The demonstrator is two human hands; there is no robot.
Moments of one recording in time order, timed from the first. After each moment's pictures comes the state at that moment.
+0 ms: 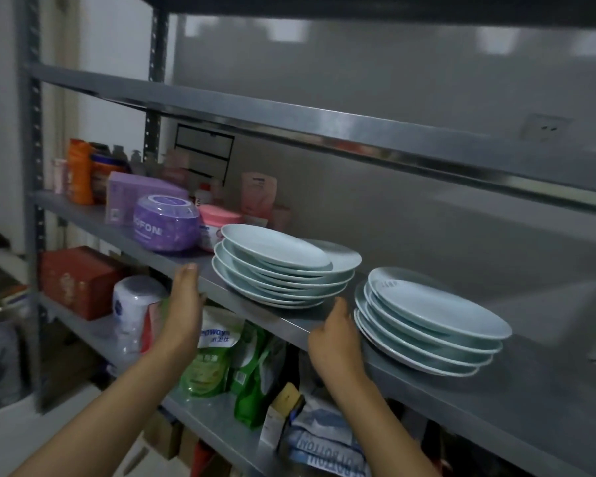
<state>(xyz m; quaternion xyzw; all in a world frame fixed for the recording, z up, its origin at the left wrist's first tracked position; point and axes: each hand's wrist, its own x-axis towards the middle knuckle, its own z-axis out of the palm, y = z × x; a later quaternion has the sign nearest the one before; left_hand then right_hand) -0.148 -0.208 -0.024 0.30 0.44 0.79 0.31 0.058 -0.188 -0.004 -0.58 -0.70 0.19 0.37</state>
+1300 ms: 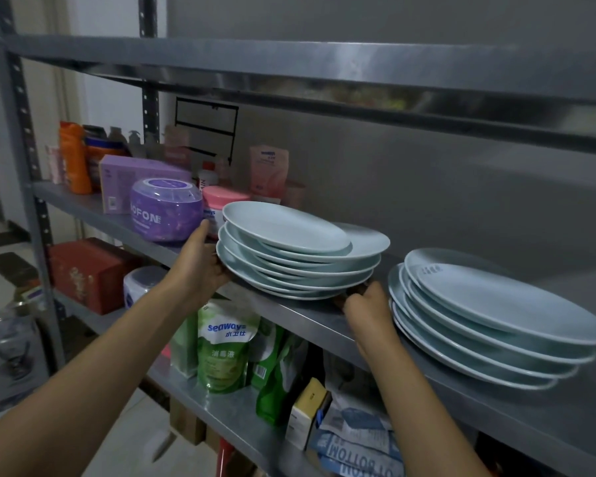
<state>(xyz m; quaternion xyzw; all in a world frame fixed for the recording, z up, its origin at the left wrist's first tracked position) -0.202 -0.124 -0.009 0.31 0.41 0.69 0.51 0.039 -0.100 -0.014 -0.54 -0.54 0.42 0.48</state>
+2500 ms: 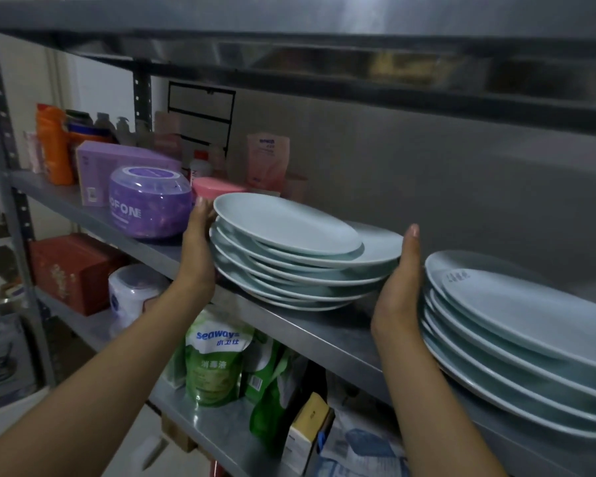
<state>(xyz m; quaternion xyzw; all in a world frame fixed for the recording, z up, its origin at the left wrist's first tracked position) -0.196 -0.069 -0.014 0.34 0.34 0.81 0.34 0.035 -0.043 0.002 -0.33 -0.43 0.46 0.70</state>
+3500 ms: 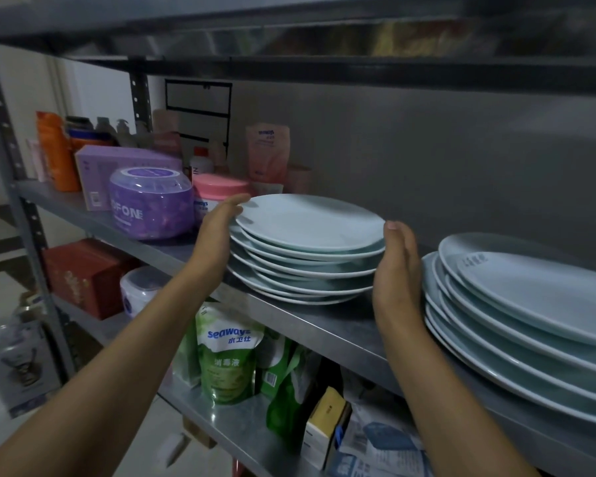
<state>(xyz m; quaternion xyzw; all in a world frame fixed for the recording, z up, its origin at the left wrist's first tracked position) -0.195 -0.063 0.000 0.41 0.50 0.71 0.29 0.029 -0.049 -0.006 -0.45 -0.53 0.34 0.63</state>
